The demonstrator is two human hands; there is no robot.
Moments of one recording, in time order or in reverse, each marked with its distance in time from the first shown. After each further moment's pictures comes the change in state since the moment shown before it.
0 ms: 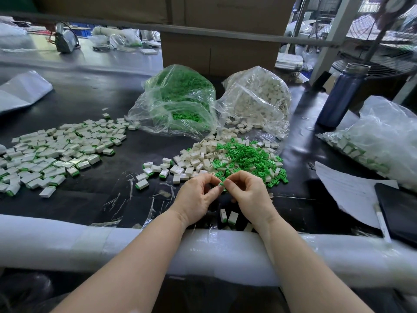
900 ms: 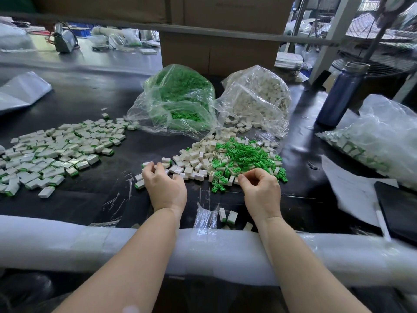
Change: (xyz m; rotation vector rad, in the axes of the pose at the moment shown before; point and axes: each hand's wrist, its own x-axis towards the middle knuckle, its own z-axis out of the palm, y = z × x) left_hand 0.005 -0.009 -0.015 0.075 0.682 -0.395; right_hand 0.002 0.006 -0.007 -0.255 0.351 0.033
